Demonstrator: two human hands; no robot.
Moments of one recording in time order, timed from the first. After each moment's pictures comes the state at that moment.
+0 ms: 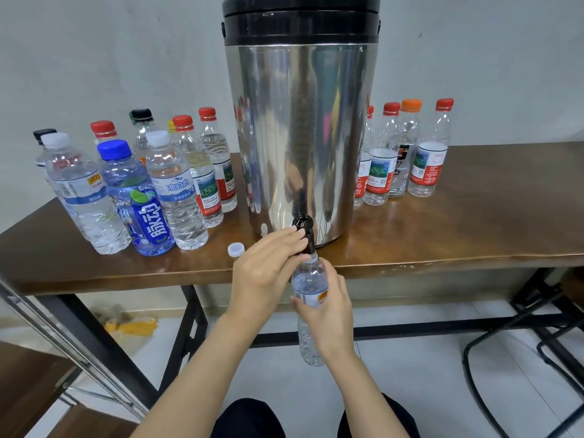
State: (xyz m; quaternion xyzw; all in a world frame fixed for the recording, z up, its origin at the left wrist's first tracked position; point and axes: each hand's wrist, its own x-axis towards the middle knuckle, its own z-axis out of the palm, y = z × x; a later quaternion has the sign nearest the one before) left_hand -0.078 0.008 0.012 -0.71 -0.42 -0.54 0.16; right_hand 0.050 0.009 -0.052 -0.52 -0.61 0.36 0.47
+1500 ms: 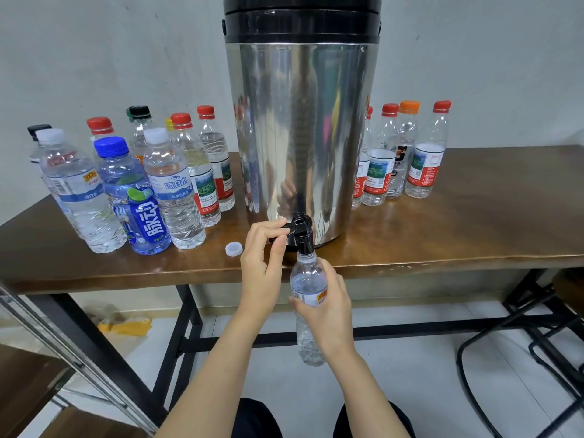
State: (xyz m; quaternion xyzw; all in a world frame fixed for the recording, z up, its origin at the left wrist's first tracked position) left_hand -0.070 0.026 0.001 -0.58 -0.44 -0.67 -0.10; right_hand 0.053 0.018 -0.060 -0.51 -0.62 0.36 0.48
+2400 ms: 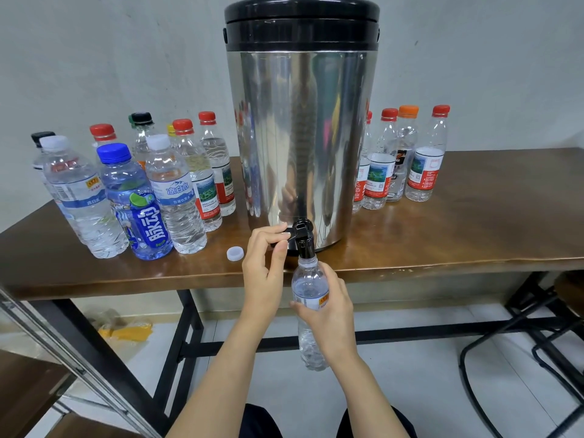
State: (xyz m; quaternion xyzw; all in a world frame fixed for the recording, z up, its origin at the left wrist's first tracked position) left_hand -0.068 0.025 0.001 -0.57 -0.44 -0.69 -0.11; right_hand 0.054 0.017 -0.056 -0.51 -0.62 0.37 0.48
